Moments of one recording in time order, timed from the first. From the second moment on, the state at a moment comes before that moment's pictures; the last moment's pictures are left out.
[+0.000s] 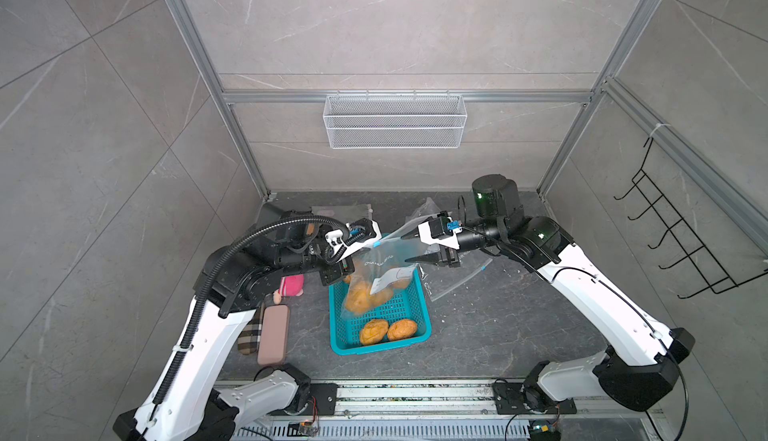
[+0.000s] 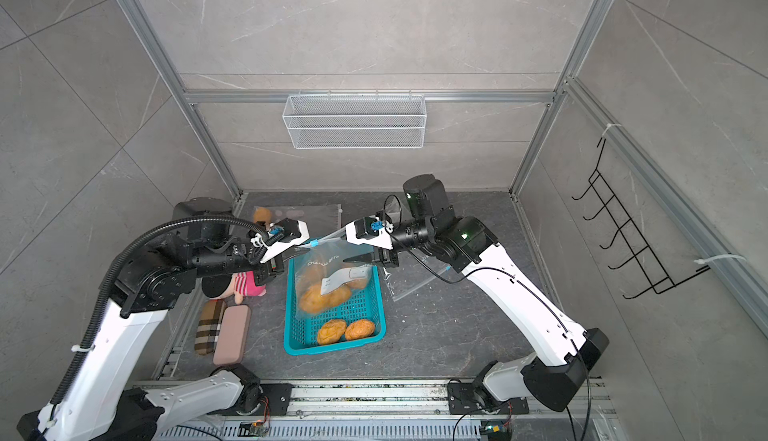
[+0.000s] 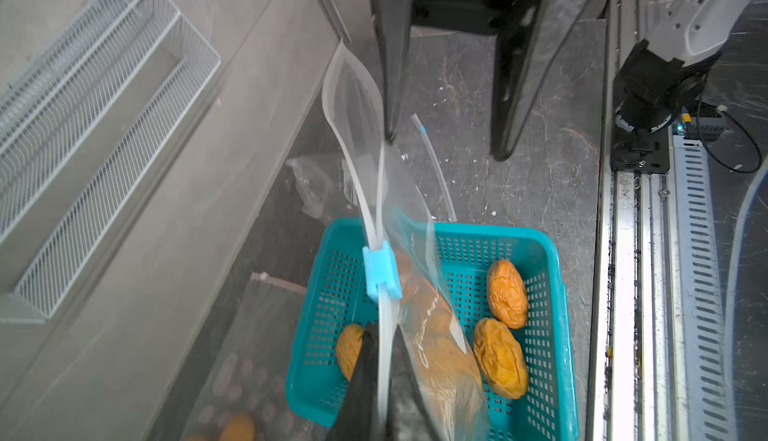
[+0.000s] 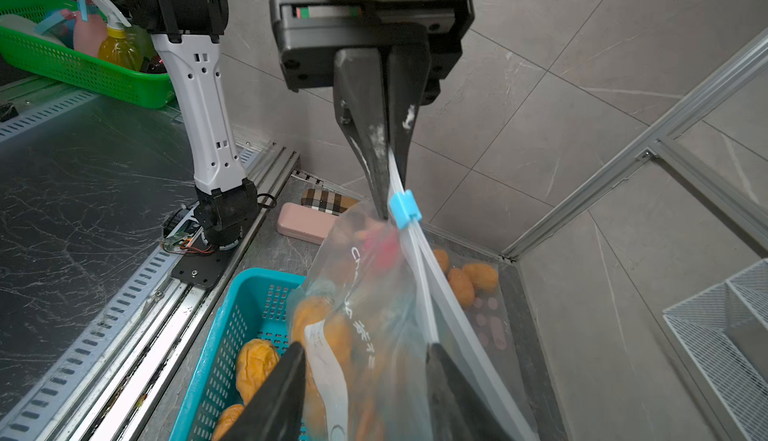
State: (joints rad) left arm -0.59 1.11 1.70 -1.18 0.39 0.71; right arm 0.69 1.41 1.64 -0.70 -0.86 -0.78
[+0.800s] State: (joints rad) left arm -0.62 0.81 1.13 -0.95 0.32 0.73; right arm 0.73 1.41 1.58 -0.70 -0.89 -0.76
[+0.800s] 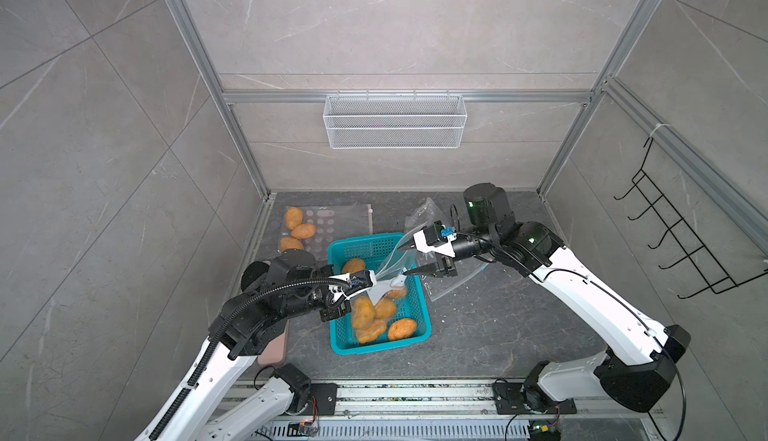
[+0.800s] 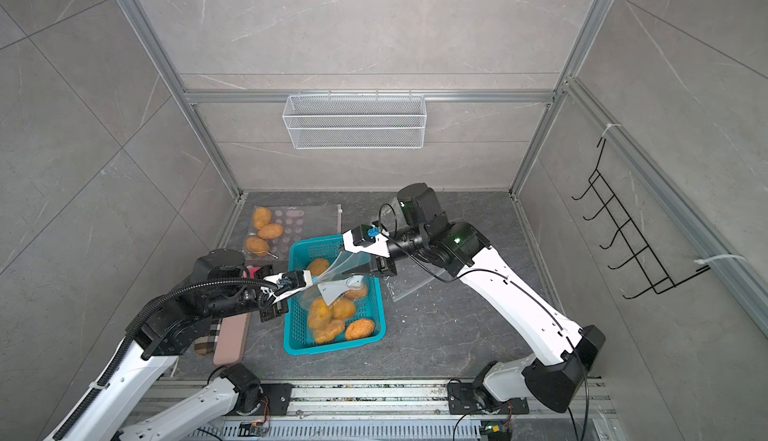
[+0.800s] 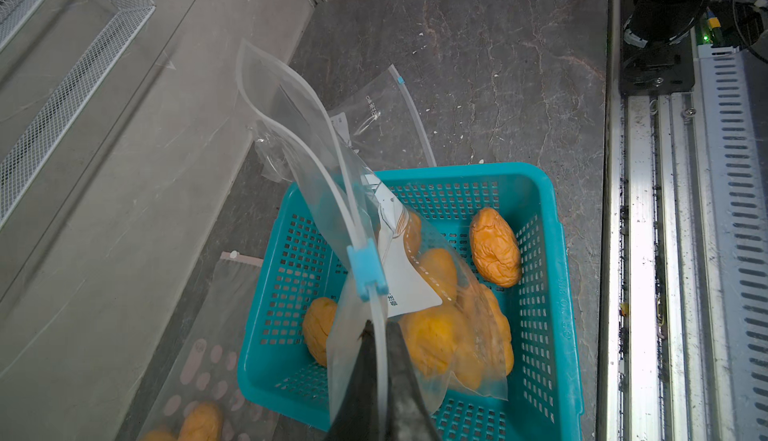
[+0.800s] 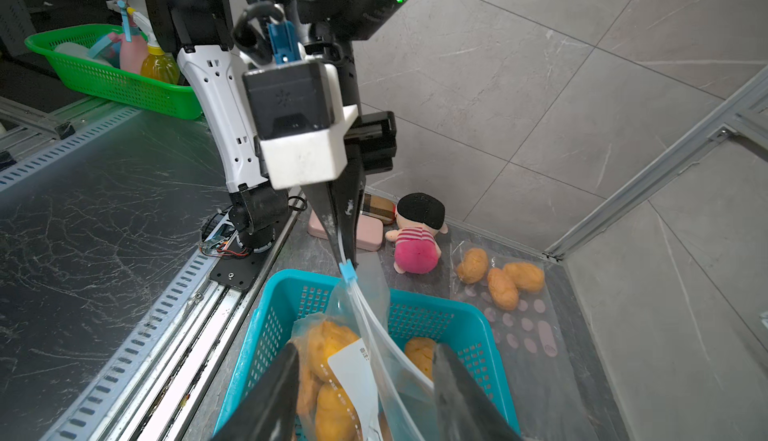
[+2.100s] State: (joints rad) left arm -0.62 0.79 1.11 -0.90 0.32 0.73; right arm 0.89 1.68 1.84 -0.93 -0.68 -1.00
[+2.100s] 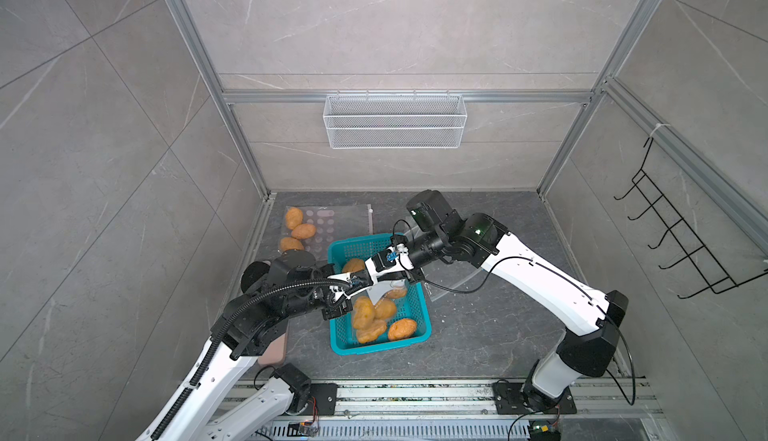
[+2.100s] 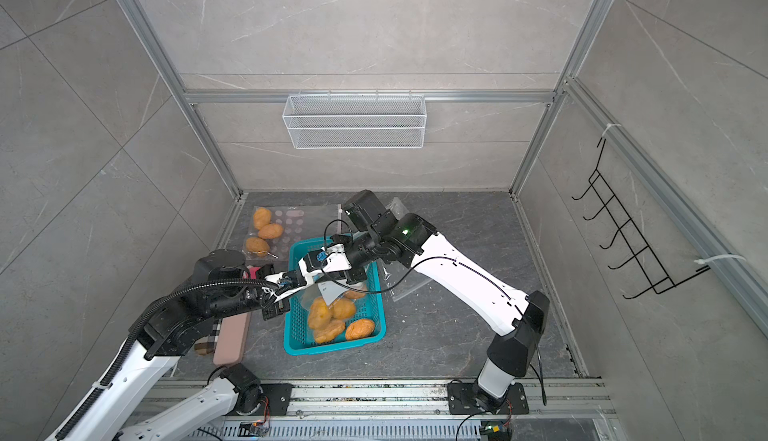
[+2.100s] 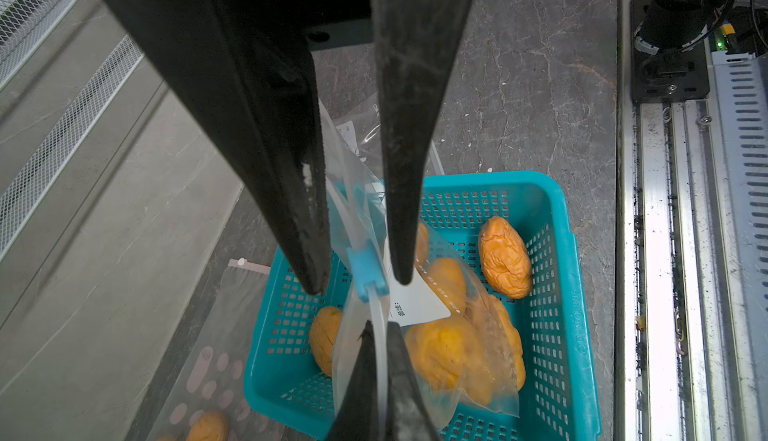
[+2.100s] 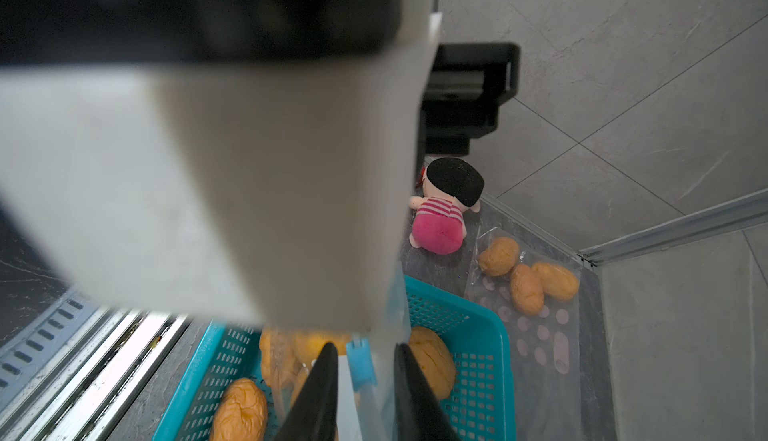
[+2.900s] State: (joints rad) left arm -0.62 0.79 1.10 -0.91 0.32 0.72; right arm 0.90 1.71 1.89 -0.97 -0.67 -1.02
